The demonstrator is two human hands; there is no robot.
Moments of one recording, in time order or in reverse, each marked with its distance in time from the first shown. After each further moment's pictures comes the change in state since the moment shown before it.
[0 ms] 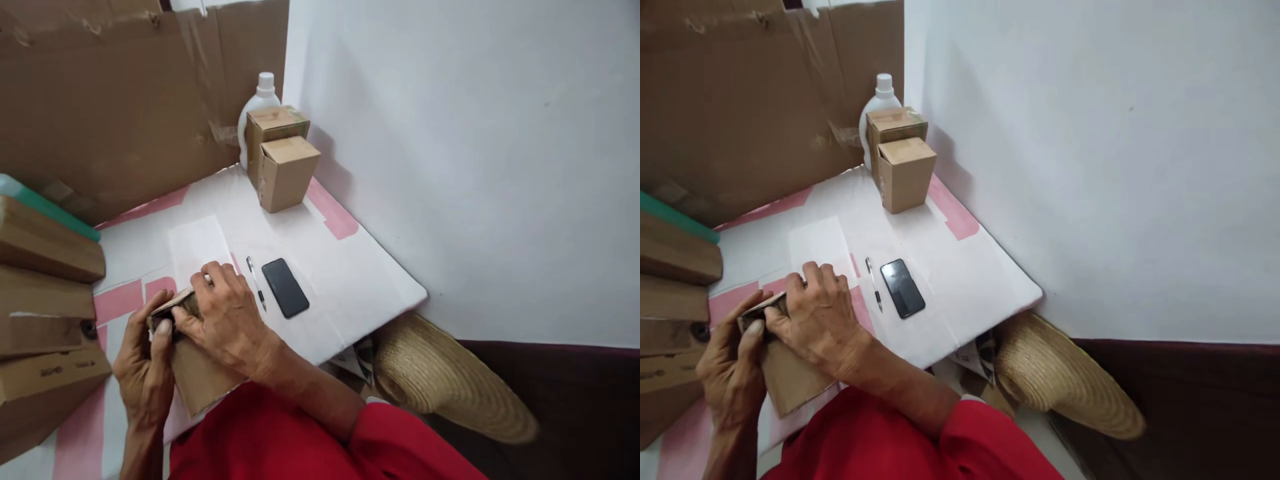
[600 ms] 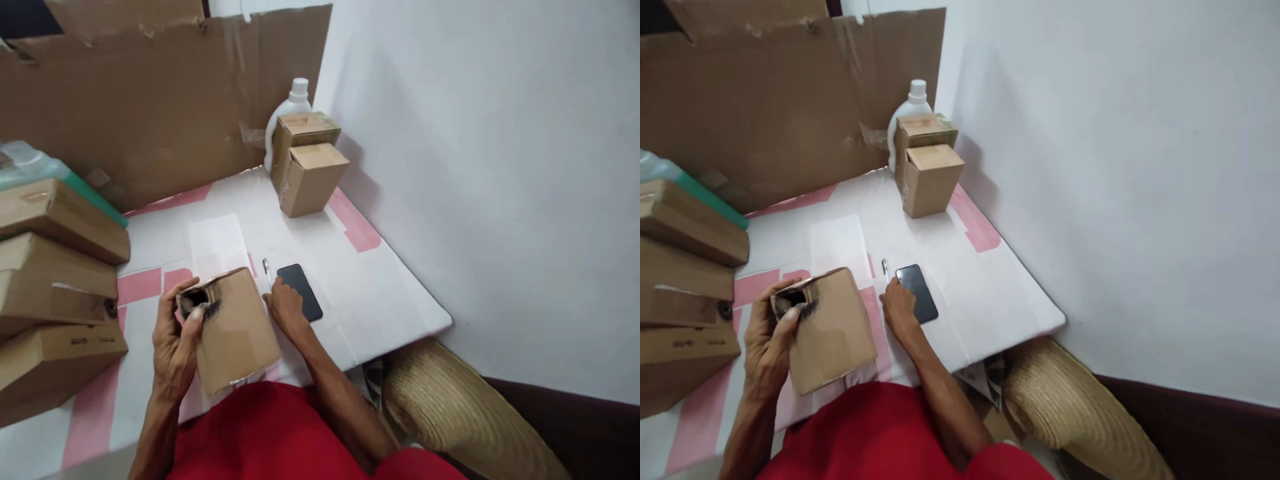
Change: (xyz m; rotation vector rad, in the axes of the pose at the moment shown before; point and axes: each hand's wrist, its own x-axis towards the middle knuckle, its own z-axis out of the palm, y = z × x) left_hand -0.001 -0.012 0.009 -0.149 -0.084 -0.064; right_hand -0.013 0.123 0.078 0.129 -0.199 0.649
